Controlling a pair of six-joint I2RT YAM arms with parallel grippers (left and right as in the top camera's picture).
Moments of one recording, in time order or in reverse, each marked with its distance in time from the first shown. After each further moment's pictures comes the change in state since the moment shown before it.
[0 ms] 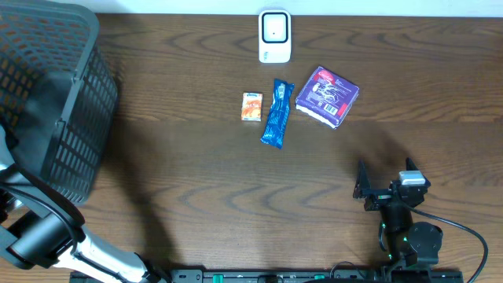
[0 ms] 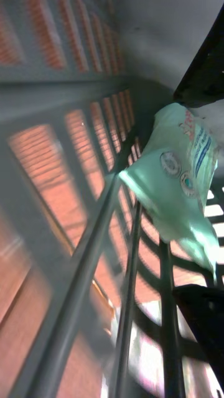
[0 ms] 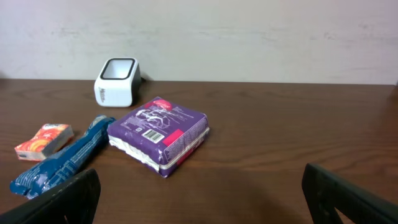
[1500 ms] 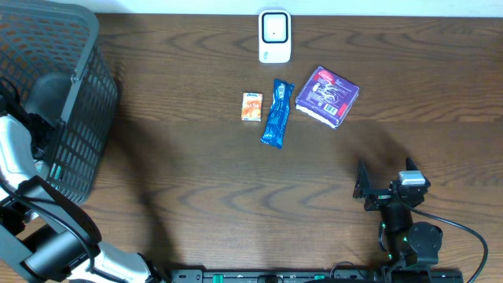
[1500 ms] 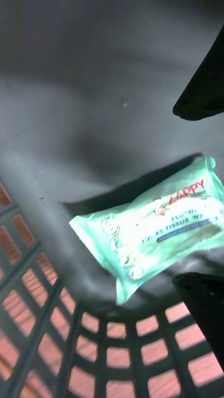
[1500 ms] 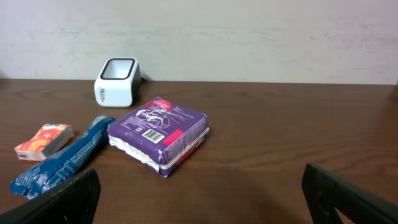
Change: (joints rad) left arm -0.100 -0.141 -0.167 -0.005 0.368 -0.026; right arm 0.000 0.000 0.000 0.000 0.000 0.000
